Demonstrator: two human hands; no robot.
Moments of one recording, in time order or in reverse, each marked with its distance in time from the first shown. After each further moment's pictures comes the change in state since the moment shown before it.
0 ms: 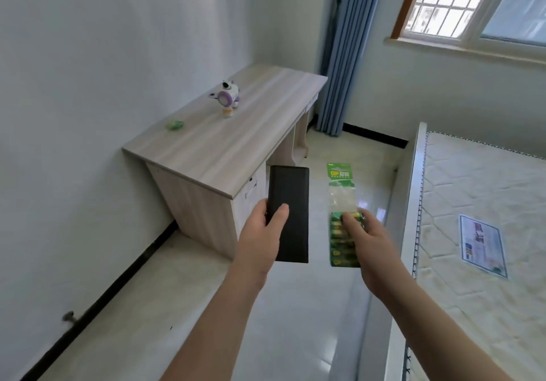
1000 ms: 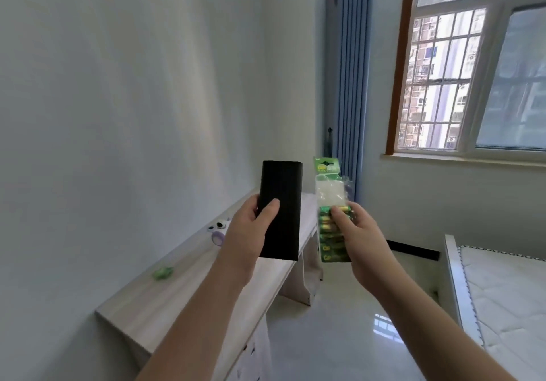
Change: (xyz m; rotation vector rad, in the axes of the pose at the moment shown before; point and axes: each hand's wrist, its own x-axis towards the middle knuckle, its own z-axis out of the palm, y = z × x) left_hand 0.265 0.228 0.088 0.033 -0.020 0.391; right_hand 0.270 -0.242 0.007 0.125 -0.092 -0.362
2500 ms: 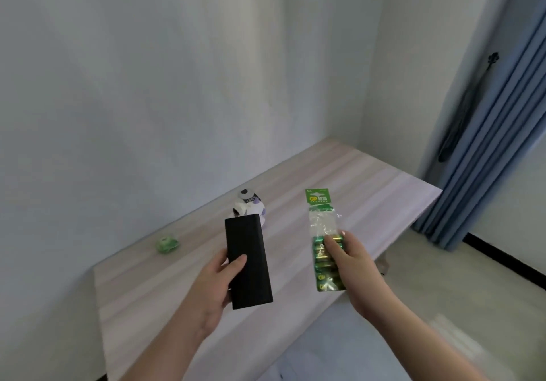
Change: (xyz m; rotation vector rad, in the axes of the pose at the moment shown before) left_hand 0.320 -0.263 -0.071 -0.130 0.525 -0.531; right_hand 0.439 0.235 0.078 -0.106 -0.452 0.437
